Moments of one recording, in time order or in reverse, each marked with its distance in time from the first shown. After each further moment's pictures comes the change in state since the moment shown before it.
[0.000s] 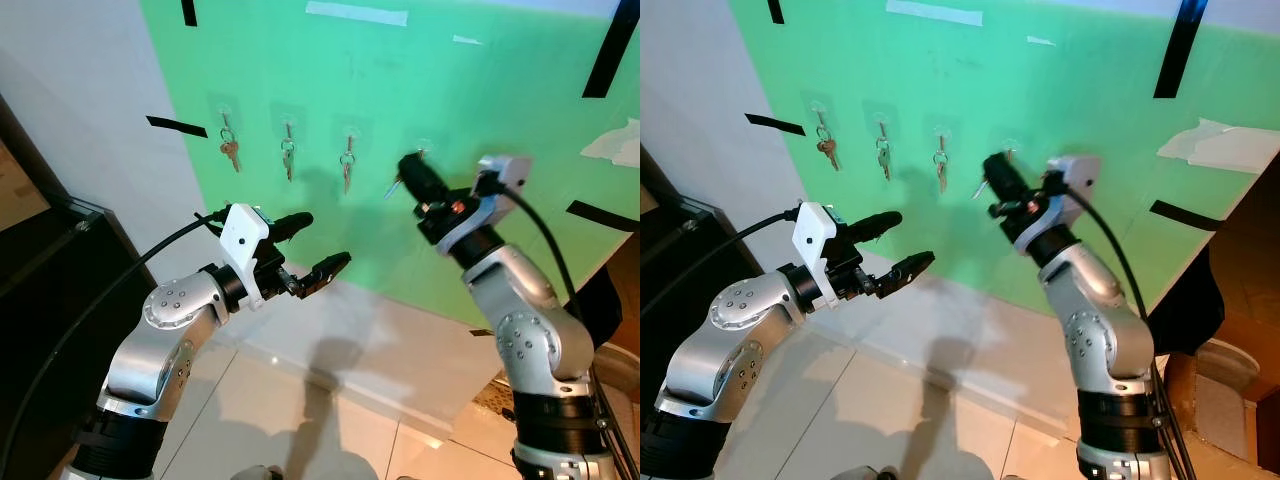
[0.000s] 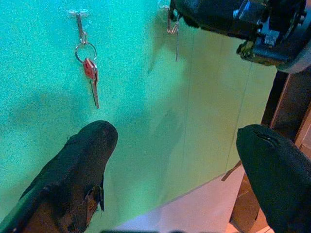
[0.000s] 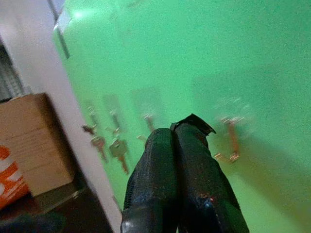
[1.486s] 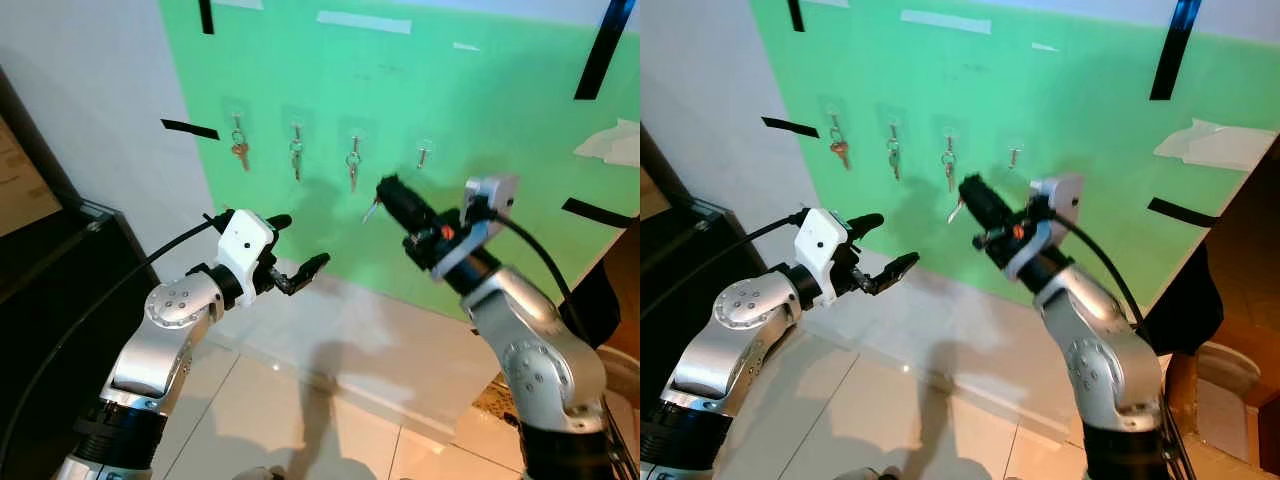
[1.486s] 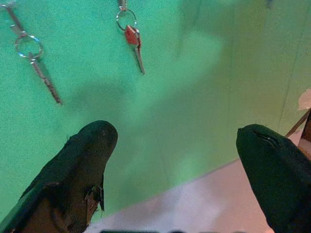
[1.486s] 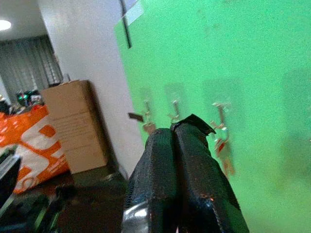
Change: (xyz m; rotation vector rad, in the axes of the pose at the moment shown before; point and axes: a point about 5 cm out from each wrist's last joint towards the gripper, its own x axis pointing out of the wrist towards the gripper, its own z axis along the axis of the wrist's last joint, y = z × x) left arm -0.001 0.017 -0.016 0.138 0.119 0.133; right arm -0.016 0.027 -0.006 -0.005 0.057 0.145
